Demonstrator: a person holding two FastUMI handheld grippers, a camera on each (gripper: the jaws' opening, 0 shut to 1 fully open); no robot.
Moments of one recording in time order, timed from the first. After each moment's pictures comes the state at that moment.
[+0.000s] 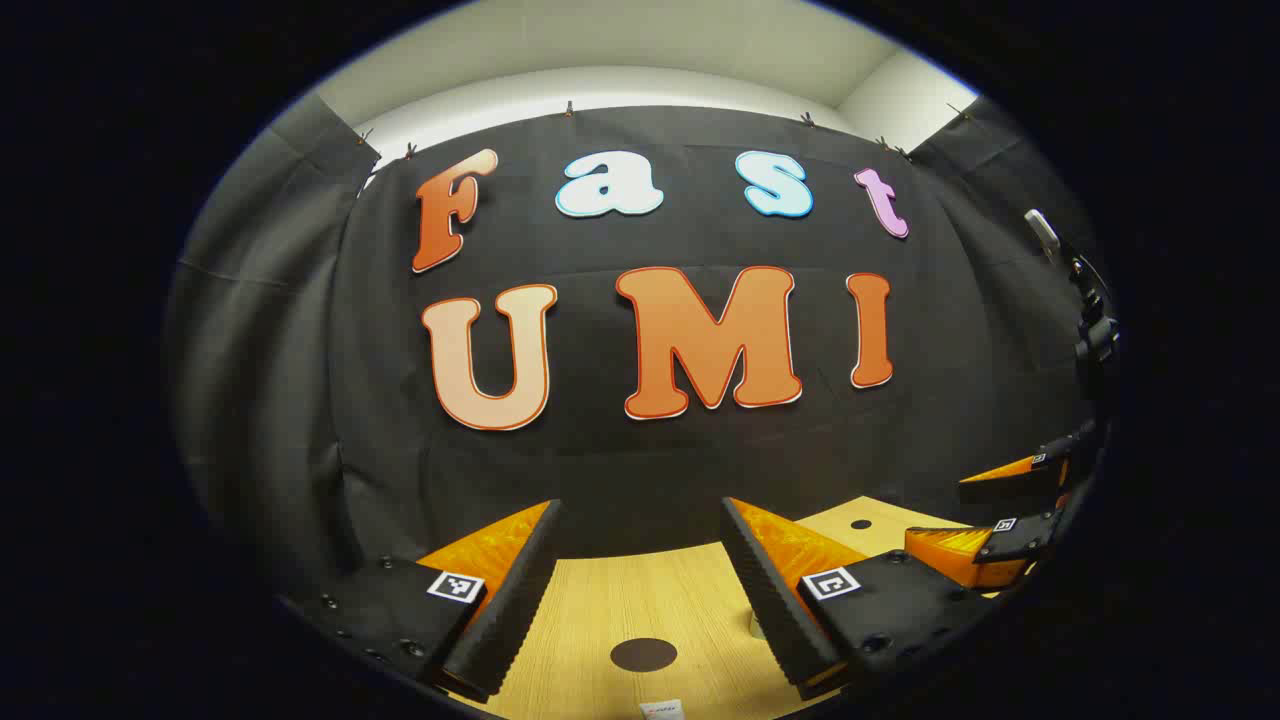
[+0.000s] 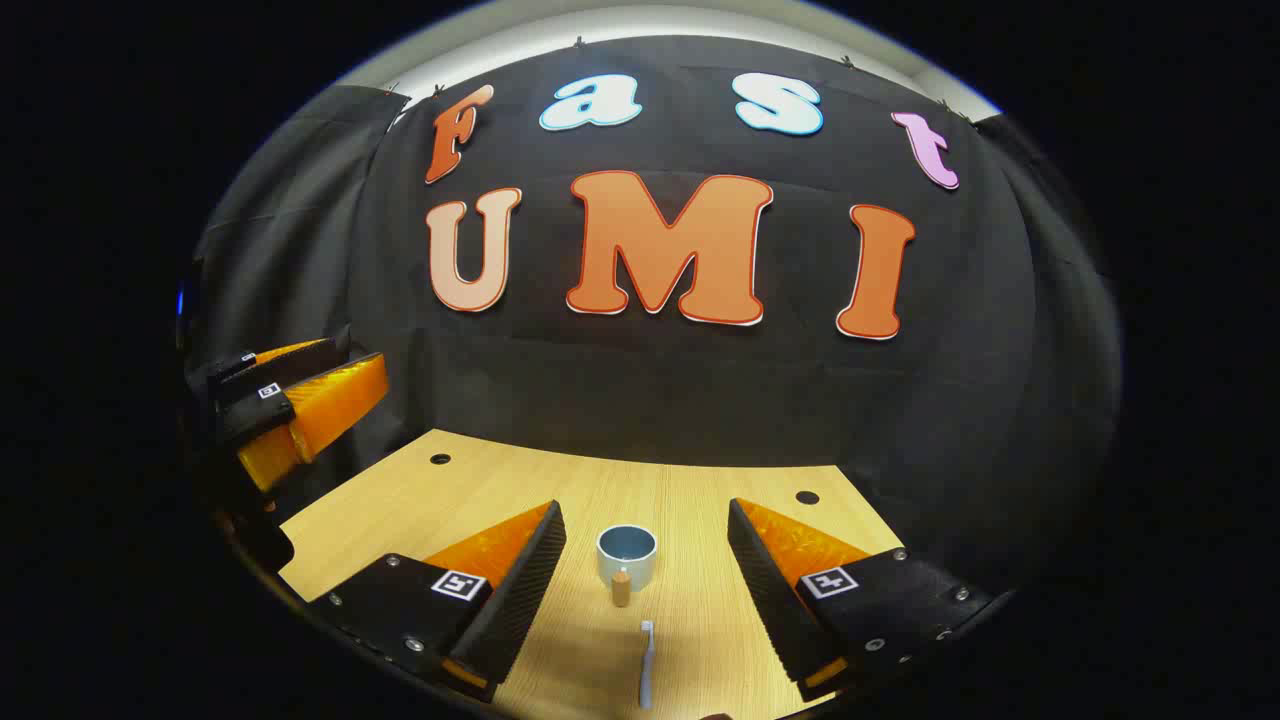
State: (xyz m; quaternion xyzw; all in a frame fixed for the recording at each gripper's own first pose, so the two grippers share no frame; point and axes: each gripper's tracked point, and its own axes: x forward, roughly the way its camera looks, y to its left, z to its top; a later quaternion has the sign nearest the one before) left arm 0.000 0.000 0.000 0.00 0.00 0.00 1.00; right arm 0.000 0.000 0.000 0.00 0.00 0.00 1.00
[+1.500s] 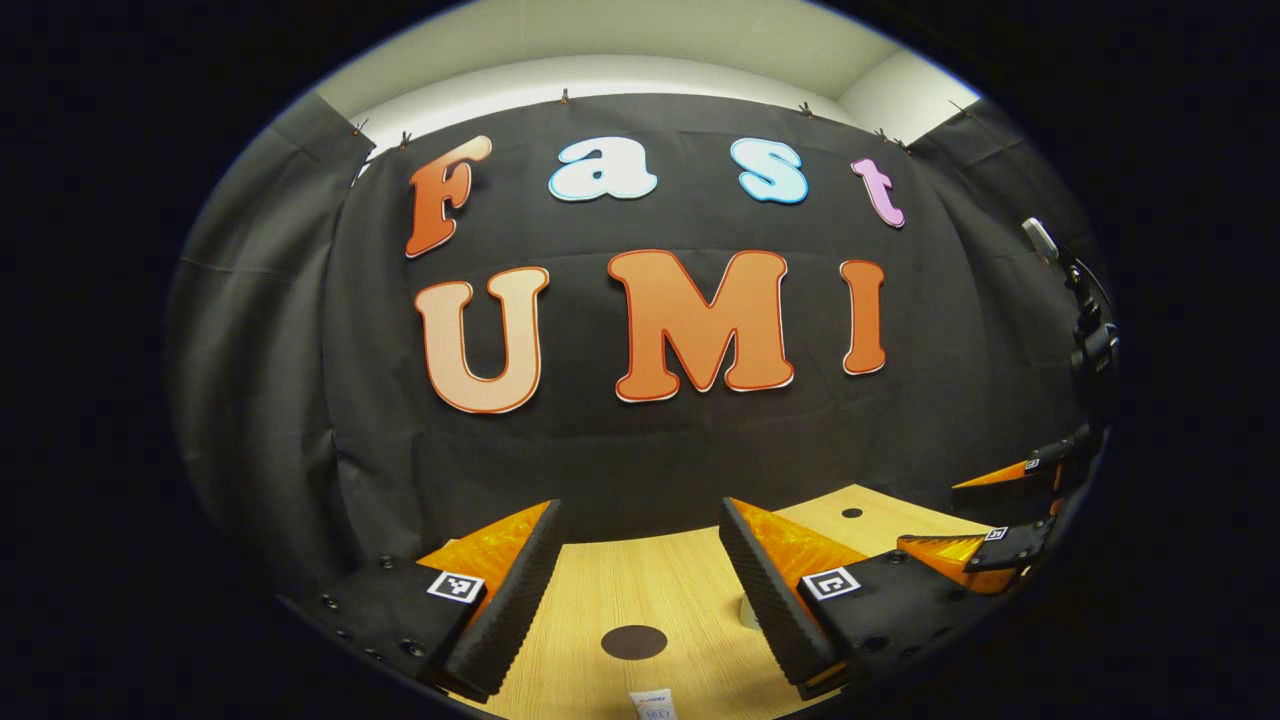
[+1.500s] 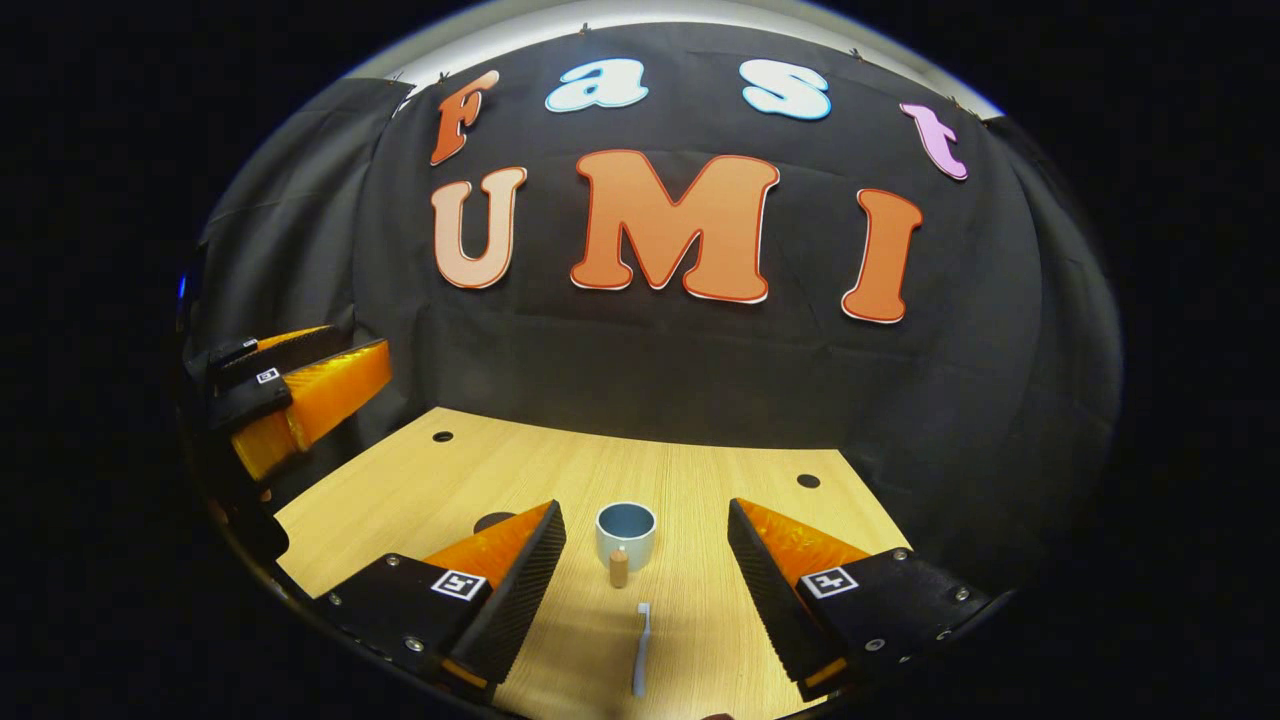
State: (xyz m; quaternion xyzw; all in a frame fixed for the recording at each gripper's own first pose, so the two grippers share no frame) left arm -0.006 -0.010 -0.016 0.00 0.03 -0.01 1.00; right arm -0.003 -0.003 -0.021 -0.01 0.04 0.01 1.00
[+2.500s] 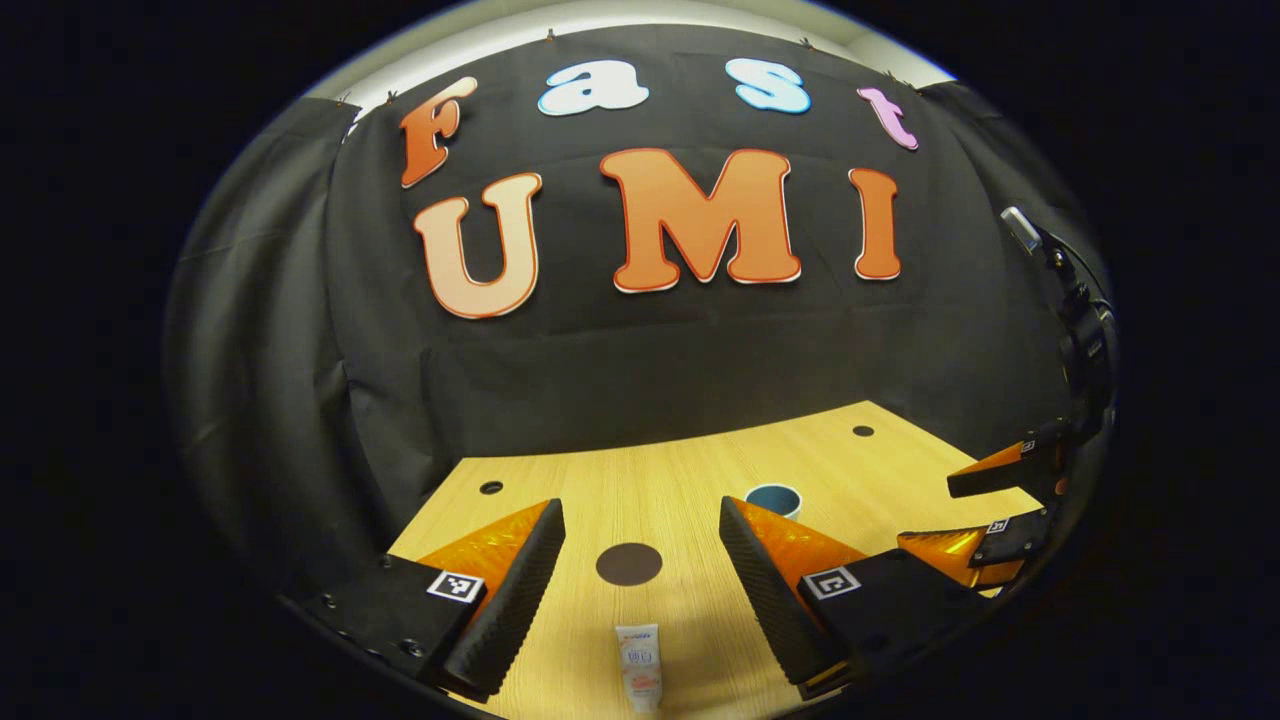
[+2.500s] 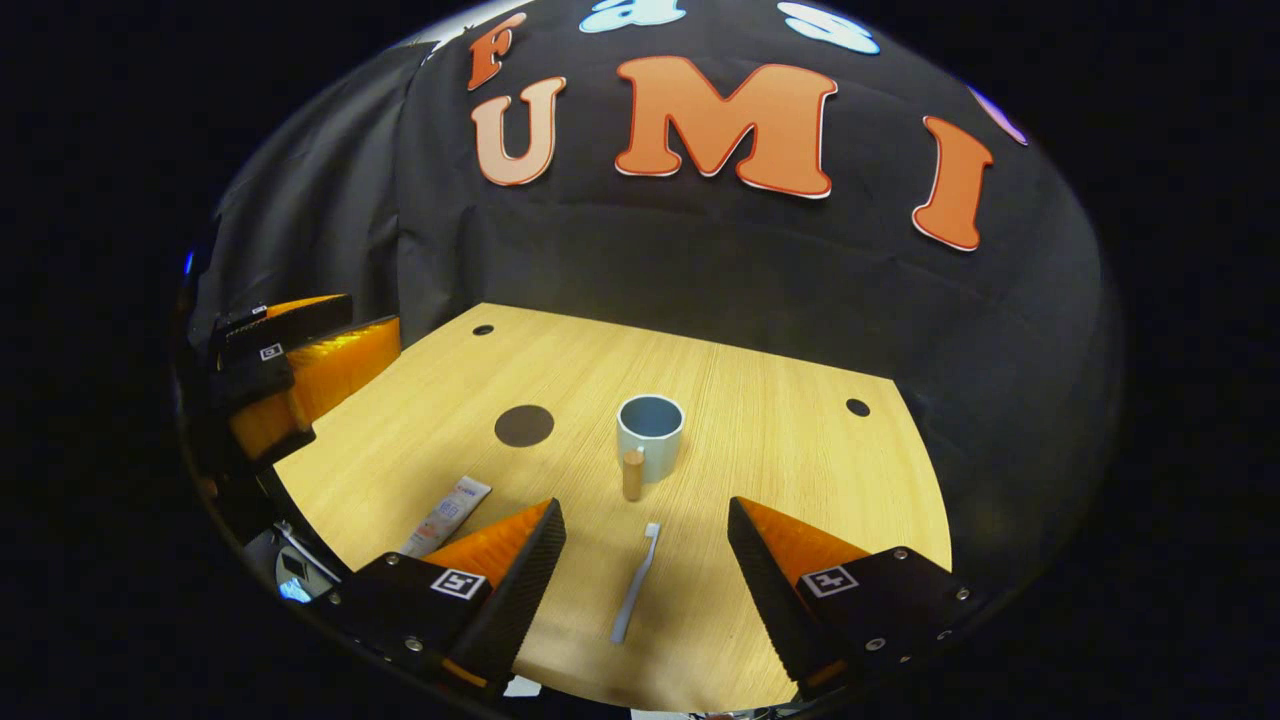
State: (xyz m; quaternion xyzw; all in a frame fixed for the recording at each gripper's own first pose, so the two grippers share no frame) left arm -0.030 -0.043 -0.105 0.01 0.19 0.02 0.98; right arm 0.001 -0.013 -0.111 -0.06 0.19 0.11 0.97
